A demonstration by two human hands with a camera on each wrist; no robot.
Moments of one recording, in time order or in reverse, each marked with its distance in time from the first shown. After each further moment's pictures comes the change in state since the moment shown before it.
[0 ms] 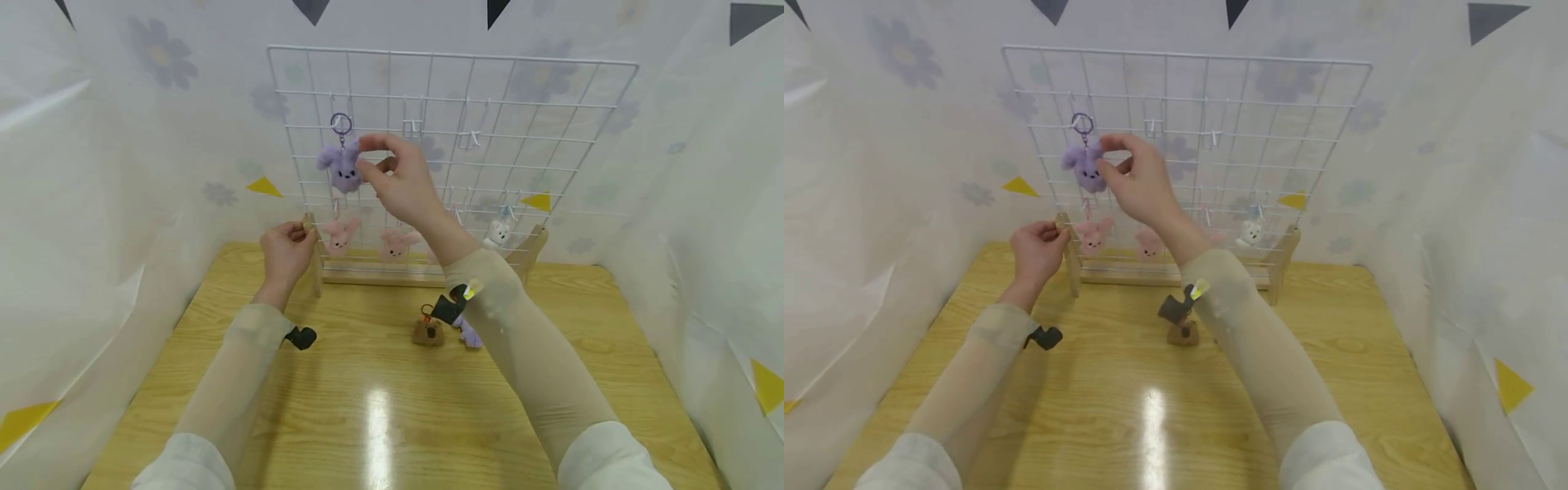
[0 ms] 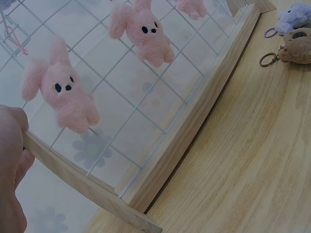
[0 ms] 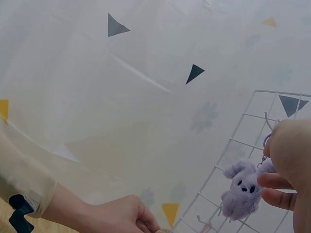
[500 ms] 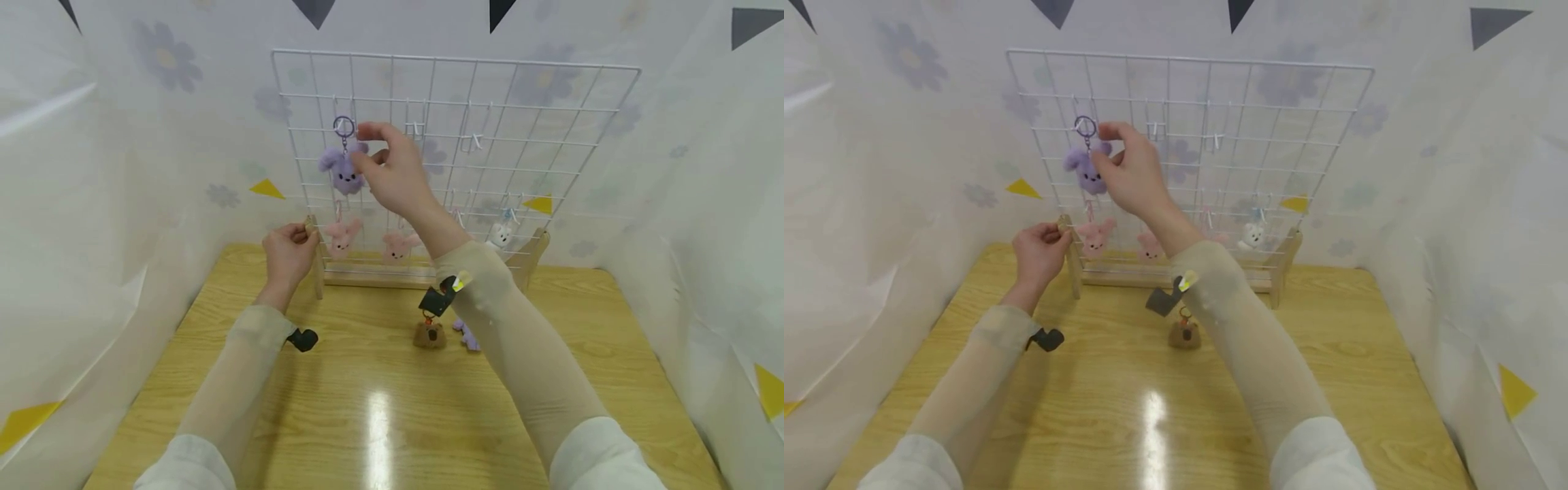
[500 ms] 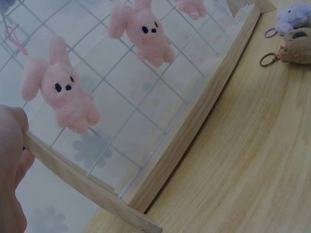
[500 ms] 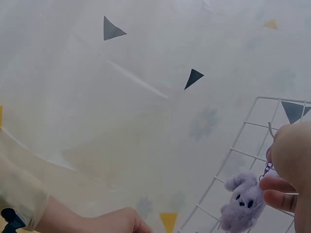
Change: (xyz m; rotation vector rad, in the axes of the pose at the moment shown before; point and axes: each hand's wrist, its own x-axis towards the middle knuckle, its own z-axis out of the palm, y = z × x) left_hand -0.001 0.000 -0.001 -0.010 -0.018 -0.009; right_hand 0.018 -0.009 0.009 0.003 0.026 0.028
